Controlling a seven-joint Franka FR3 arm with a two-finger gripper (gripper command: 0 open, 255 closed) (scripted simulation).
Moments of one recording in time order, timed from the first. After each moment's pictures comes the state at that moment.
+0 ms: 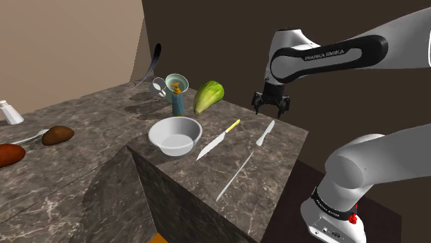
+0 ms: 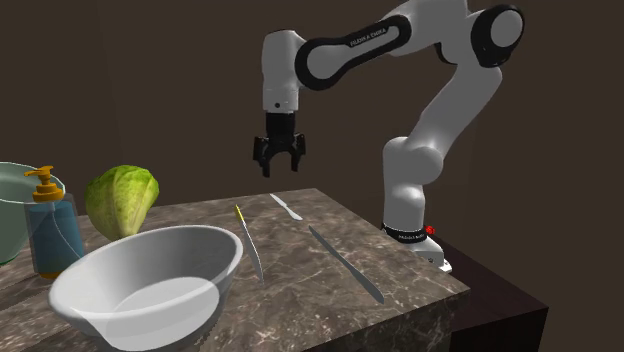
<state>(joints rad) -0.30 -0.66 0.13 -2.63 0.02 2.00 0.89</state>
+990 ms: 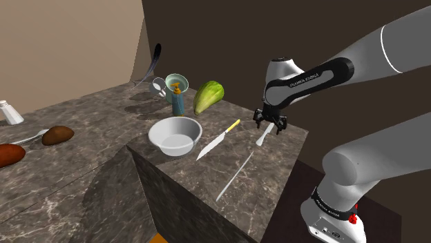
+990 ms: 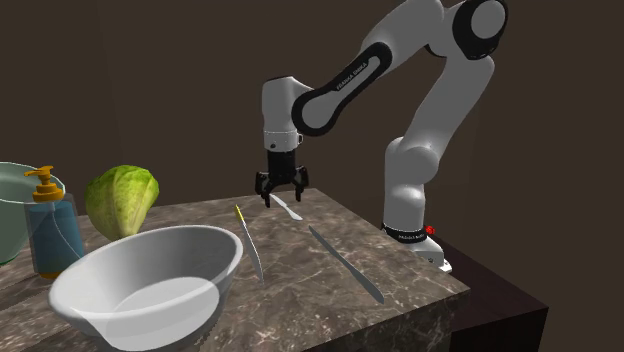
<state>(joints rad) -0.41 -0.53 0.19 -2.78 0.00 2.26 1.14</state>
